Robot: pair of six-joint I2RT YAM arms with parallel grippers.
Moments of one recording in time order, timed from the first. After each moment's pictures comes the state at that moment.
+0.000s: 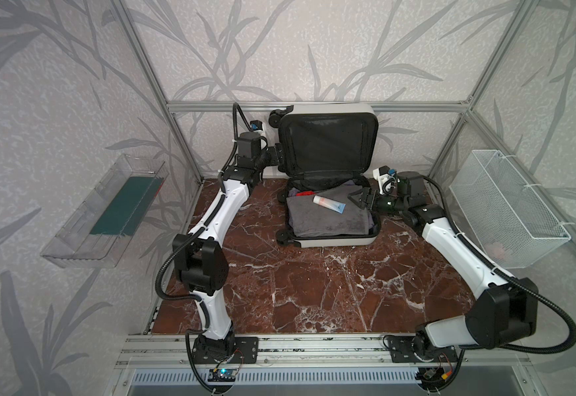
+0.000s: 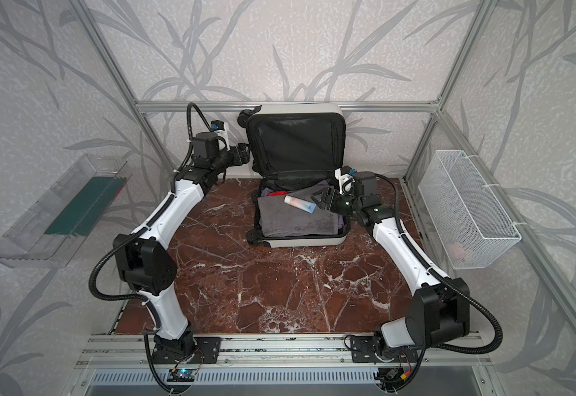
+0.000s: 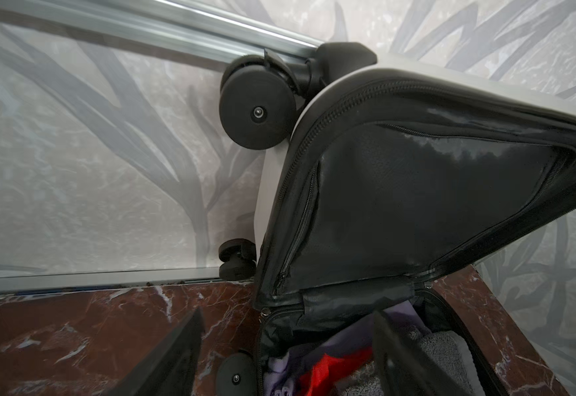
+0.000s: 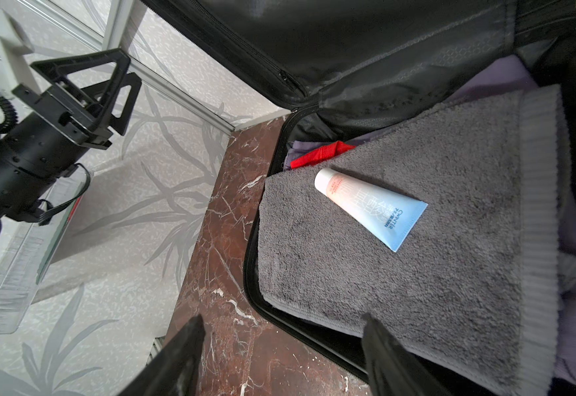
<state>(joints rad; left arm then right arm) -0.19 1.90 1.85 -0.23 0.10 -0.26 0.24 1.44 1.24 -0.32 -0.56 0.57</state>
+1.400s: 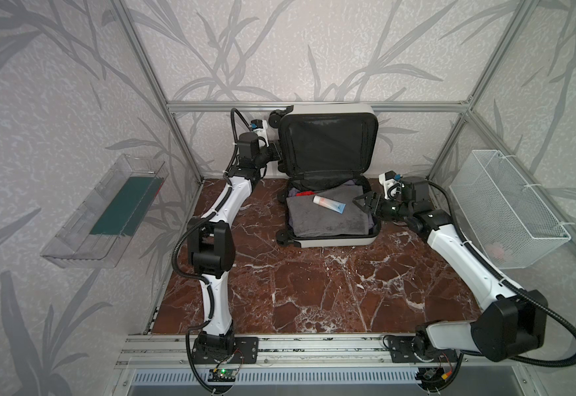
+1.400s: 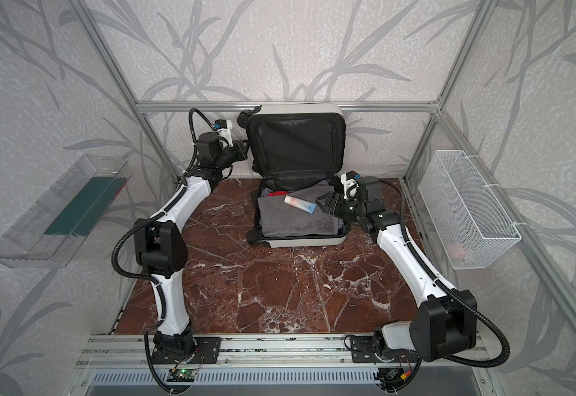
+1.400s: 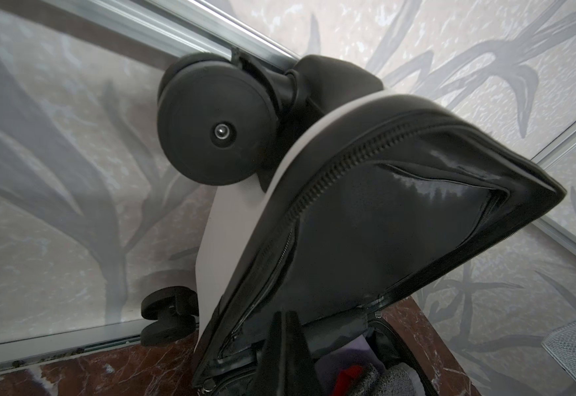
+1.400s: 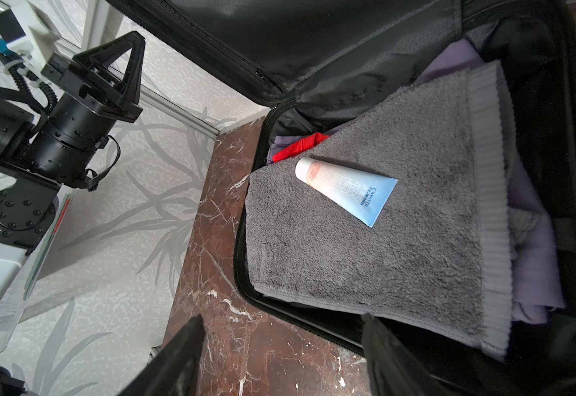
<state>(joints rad) -0.16 2.05 1.89 0.04 0.33 -0.42 0.23 1.36 1.18 -0.37 -0.50 0.60</state>
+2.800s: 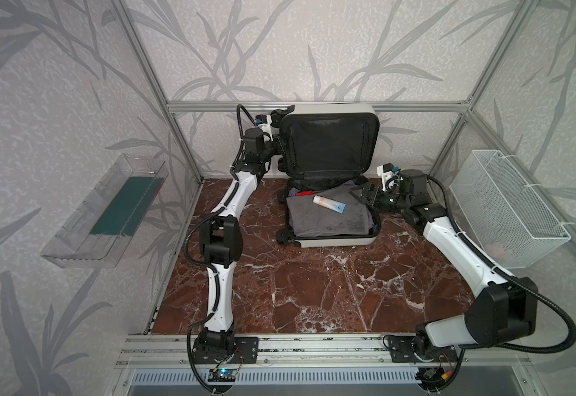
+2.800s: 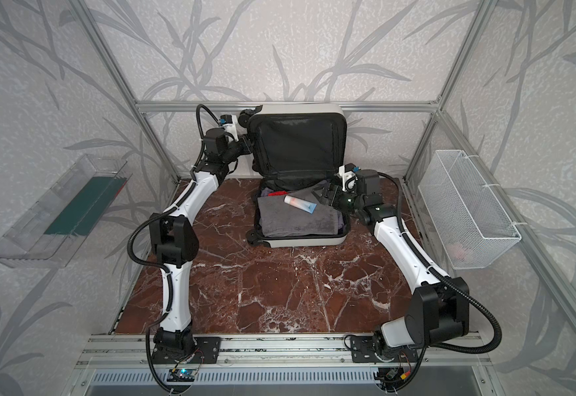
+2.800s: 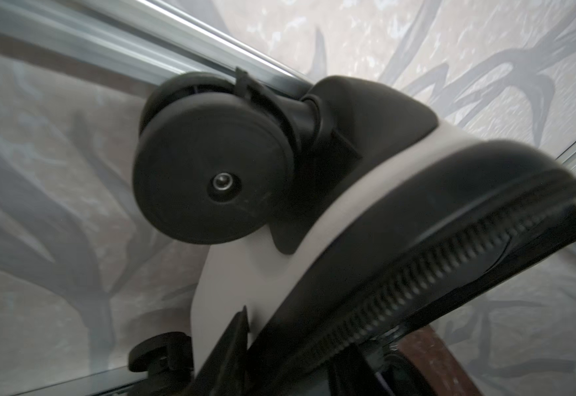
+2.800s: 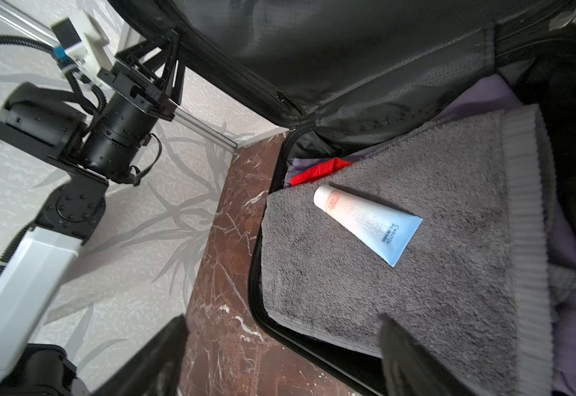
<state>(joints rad) -0.17 2.26 2.18 0.02 0.32 -0.42 0.22 1.45 1.24 -0.28 -0.56 0.61</state>
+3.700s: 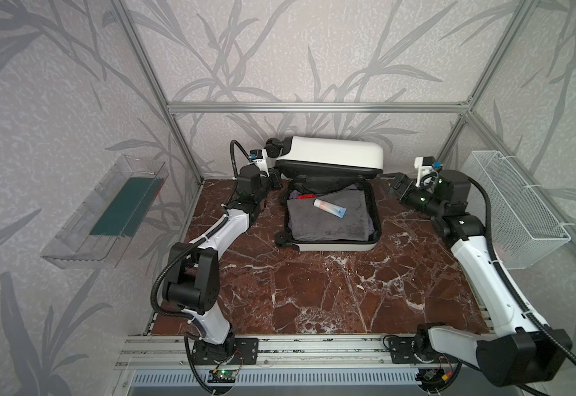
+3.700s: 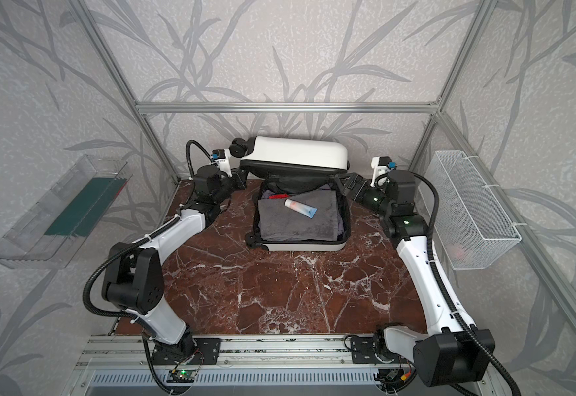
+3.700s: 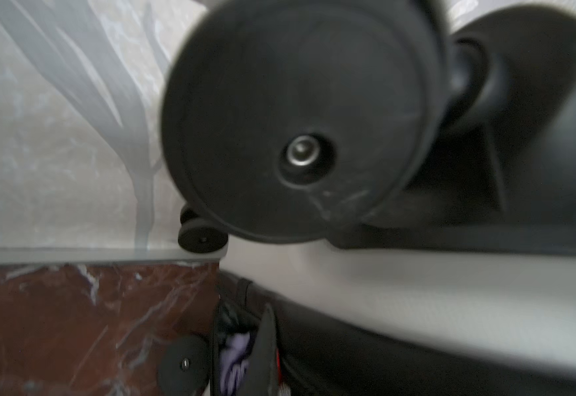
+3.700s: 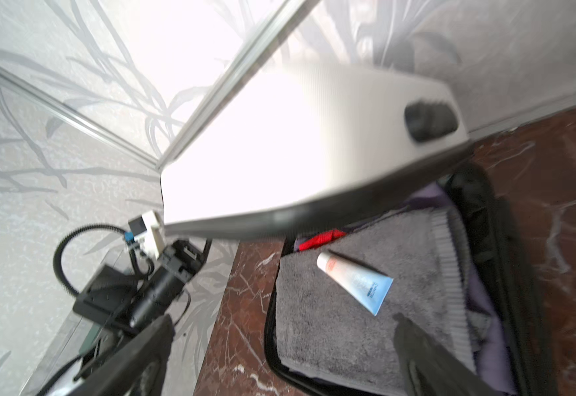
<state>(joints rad) -0.25 1.64 1.18 0.30 0.20 -0.45 0.04 1.18 1.22 -0.27 -0.51 0.72</state>
